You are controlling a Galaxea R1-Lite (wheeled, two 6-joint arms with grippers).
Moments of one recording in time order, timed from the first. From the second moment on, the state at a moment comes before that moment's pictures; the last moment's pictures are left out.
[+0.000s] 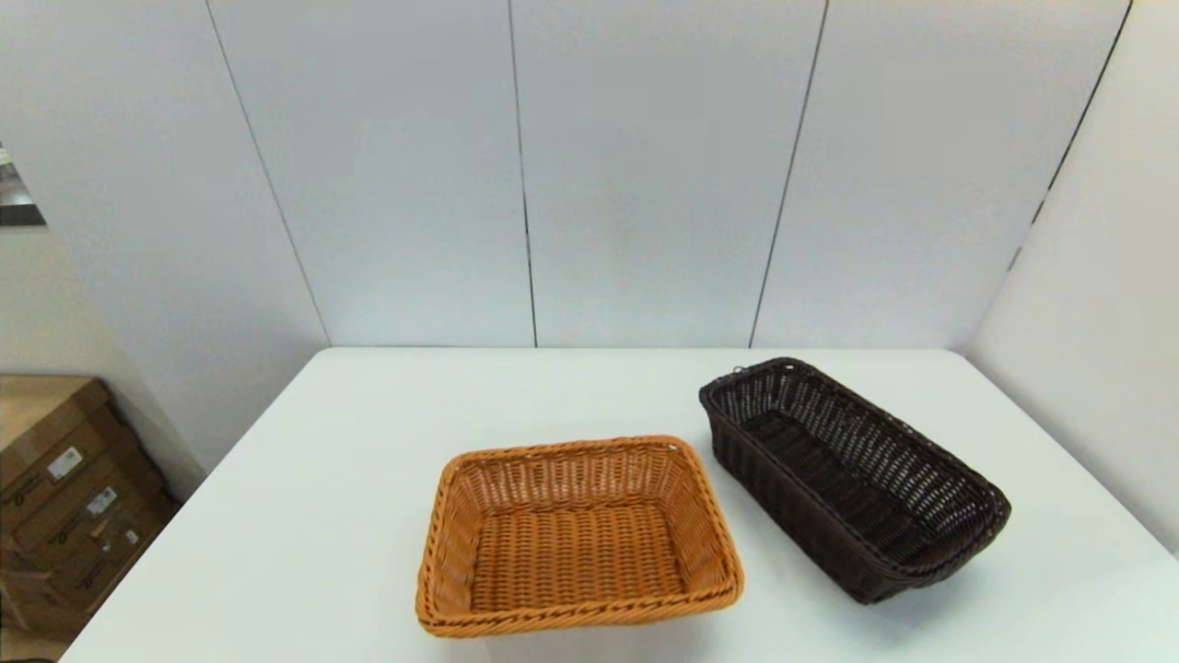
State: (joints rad) left arm 0.02 0.10 -0.54 0.77 0.16 -0.28; right arm 0.00 0.00 0.00 0.00 0.01 -0.02
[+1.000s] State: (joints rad) left arm 0.01 0.00 -0.04 0.09 0.03 -0.06; right arm 0.00 0.00 0.00 0.01 0.00 -0.03
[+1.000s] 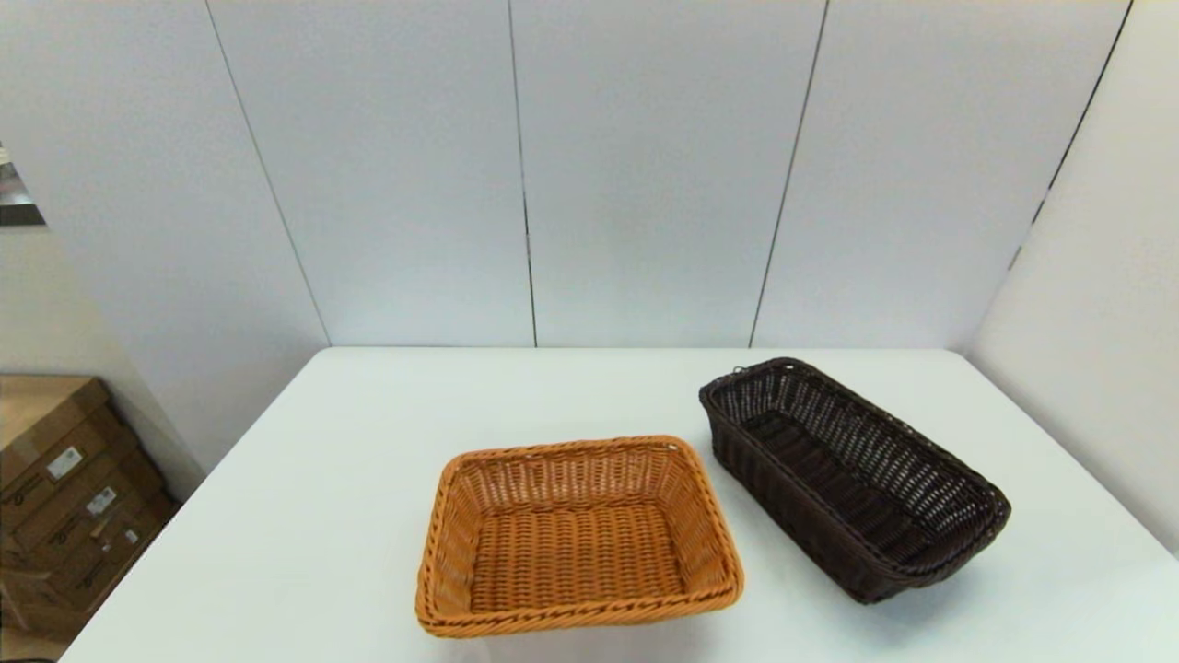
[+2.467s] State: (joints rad) left arm 0.01 0.00 -0.04 0.09 0.04 -0.08; right arm 0.24 1.54 -1.01 0.61 -0.22 0.73
